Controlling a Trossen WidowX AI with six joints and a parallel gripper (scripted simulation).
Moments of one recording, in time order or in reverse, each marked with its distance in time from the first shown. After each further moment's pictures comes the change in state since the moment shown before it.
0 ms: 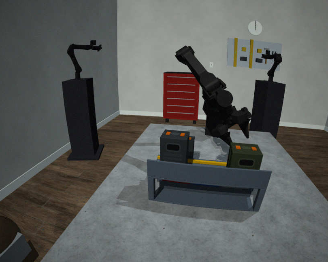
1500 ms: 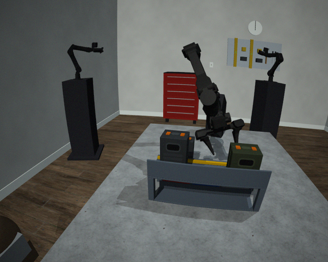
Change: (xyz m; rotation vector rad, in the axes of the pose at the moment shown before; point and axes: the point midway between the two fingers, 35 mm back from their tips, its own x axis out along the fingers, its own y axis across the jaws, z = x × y) arm -0.007 -0.082 0.004 0.430 -0.193 -0.245
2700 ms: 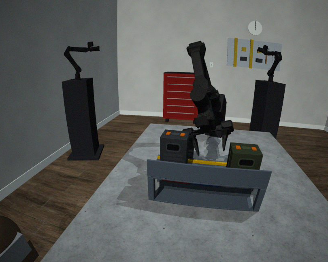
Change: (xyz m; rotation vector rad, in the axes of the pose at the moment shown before) arm -0.007 -0.053 0.023 0.240 -0.179 -0.132
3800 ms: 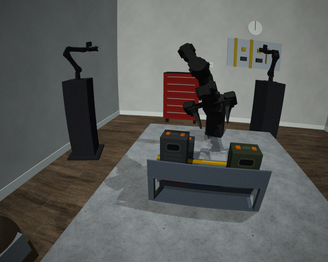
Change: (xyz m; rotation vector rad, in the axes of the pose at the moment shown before) arm -0.075 0.031 0.060 0.005 -0.011 0.006
